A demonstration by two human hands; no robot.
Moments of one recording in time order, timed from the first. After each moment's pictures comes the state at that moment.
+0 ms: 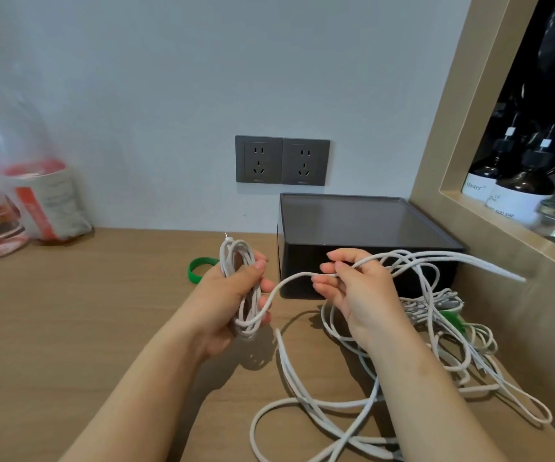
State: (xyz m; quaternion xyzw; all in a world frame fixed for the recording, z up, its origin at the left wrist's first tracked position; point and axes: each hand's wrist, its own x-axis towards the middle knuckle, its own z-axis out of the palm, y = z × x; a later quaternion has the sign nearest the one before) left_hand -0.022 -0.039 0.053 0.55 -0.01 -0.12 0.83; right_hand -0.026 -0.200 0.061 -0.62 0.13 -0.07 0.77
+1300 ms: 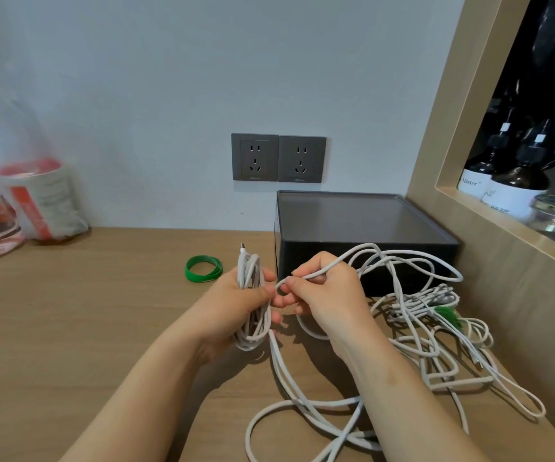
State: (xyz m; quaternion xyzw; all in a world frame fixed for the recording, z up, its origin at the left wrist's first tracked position) left_hand -0.022 -0.041 0.044 0.68 -0.05 -0.15 0.72; right_hand -0.036 -0.180 0.053 -0.78 0.03 -0.07 0.62
